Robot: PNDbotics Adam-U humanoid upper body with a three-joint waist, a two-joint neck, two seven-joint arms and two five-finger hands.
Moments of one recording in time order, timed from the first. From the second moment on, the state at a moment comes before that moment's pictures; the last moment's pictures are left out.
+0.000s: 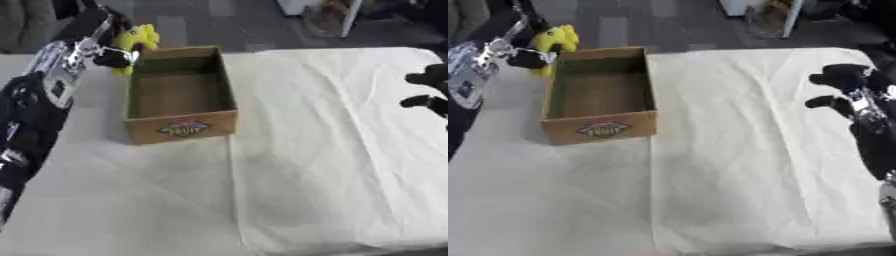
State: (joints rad) left arm -0.97 0.43 -0.11 -0.88 -0.88 -0.12 -0.11; right arm -0.19 -0.43 0.06 -1.94 -0.31 -0.05 0.06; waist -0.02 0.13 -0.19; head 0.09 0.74
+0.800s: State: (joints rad) left arm -0.93 0.37 -0.14 -0.83 -1.02 -0.18 -0.17; right arm -0.20 -0.41 0.07 -1.93 -0.31 -0.04 0.06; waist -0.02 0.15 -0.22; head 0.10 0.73
